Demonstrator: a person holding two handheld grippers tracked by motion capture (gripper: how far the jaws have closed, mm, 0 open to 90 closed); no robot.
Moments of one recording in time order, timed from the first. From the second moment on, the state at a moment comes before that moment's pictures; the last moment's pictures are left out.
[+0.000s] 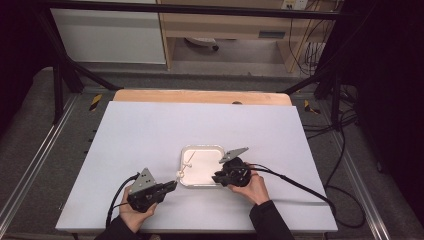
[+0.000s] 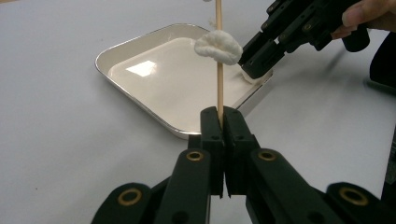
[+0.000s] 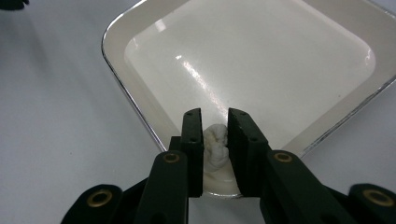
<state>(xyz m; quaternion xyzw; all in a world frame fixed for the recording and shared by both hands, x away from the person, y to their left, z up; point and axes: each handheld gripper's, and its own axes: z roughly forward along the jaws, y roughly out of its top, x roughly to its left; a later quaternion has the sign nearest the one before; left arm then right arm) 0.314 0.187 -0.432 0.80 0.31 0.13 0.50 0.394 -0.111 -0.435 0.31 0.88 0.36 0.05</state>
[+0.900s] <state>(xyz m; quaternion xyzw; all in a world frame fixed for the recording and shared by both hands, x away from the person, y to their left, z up) 0.311 0.180 -0.433 0.81 0.29 0.13 0.50 0.399 -0.137 -0.358 0.34 0.74 0.58 0.02</state>
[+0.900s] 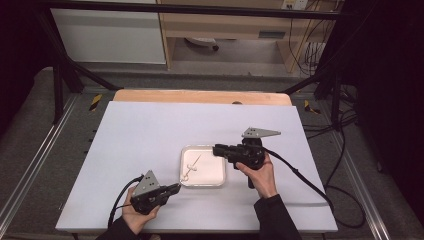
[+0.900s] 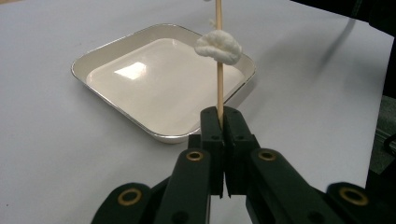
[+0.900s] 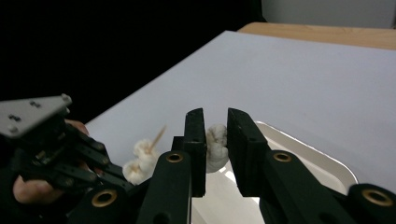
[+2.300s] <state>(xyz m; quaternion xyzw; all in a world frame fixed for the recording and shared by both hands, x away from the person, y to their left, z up) 0.308 0.179 -0.435 0.80 0.30 0.12 0.50 0.390 -0.100 -0.371 0.33 0.71 0.62 -0.01</state>
